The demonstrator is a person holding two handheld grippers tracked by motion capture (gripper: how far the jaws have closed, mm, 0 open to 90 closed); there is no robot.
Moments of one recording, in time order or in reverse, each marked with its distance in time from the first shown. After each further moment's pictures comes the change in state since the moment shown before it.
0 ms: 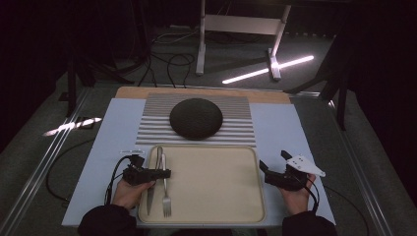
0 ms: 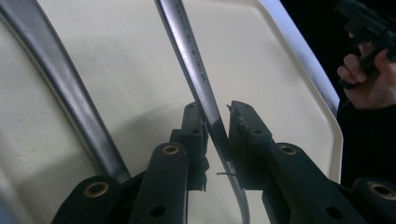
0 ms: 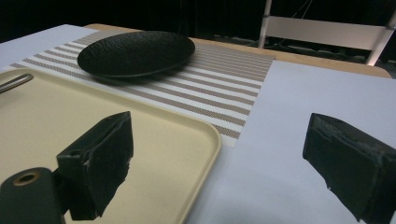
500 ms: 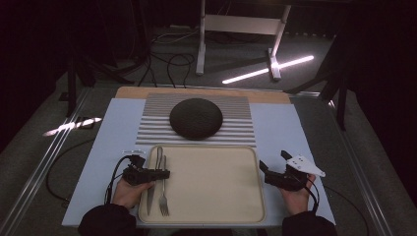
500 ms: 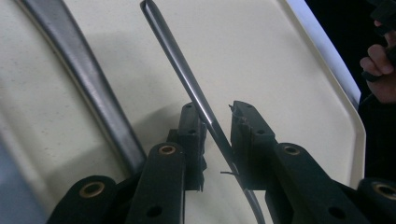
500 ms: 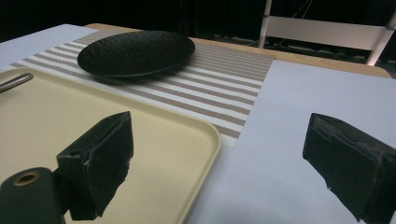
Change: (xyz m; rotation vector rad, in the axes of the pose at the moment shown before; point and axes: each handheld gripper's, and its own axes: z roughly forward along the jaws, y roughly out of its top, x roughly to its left) left arm 0.005 0.000 0.000 0.020 0.056 0.013; right arm 0.000 0.000 0.000 0.000 0.002 -0.002
